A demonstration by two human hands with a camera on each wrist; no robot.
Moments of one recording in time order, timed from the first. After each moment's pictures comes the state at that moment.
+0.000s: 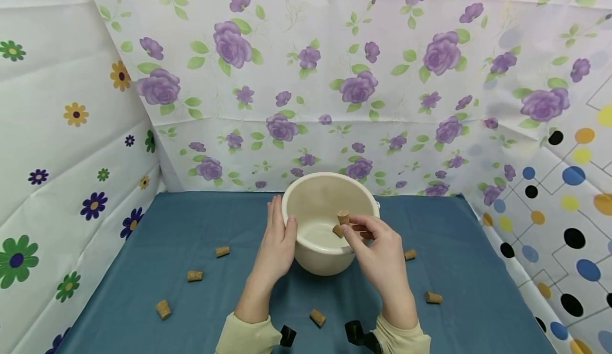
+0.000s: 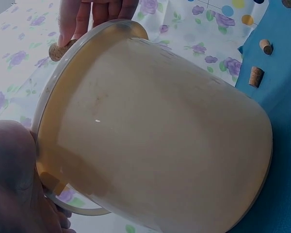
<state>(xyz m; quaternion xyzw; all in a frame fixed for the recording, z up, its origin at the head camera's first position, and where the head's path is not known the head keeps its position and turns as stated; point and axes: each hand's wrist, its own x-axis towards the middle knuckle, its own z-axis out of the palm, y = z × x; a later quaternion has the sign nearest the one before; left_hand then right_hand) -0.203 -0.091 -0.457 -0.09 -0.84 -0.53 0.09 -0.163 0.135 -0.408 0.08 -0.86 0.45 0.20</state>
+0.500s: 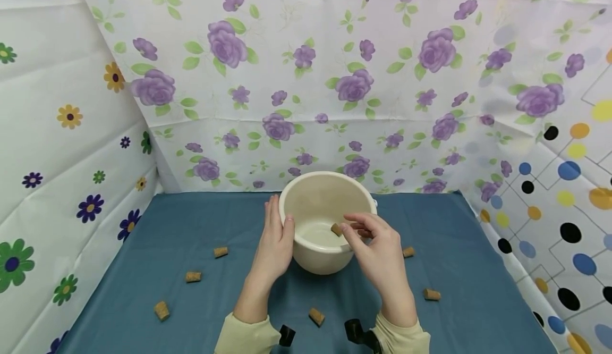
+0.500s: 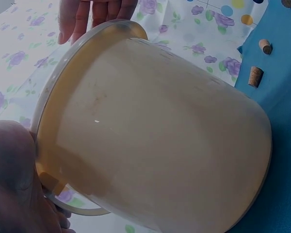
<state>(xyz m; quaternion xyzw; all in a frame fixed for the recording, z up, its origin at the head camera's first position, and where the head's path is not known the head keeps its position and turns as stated) -0.202 -0.090 -0.457 -0.08 -0.84 -0.53 0.08 -0.161 0.138 -0.408 0.09 -0.86 0.46 0.21</state>
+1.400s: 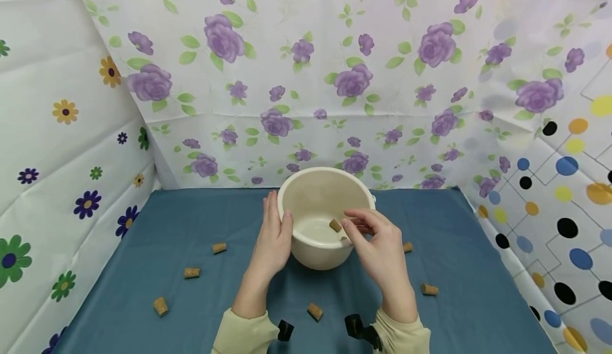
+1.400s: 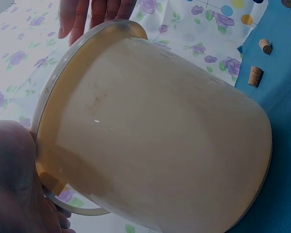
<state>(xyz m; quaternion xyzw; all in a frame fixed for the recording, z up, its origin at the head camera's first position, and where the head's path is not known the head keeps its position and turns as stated) -0.203 -0.091 -0.457 -0.09 -0.84 -0.53 0.09 -0.160 0.143 -0.406 0.10 -0.85 0.47 0.21</state>
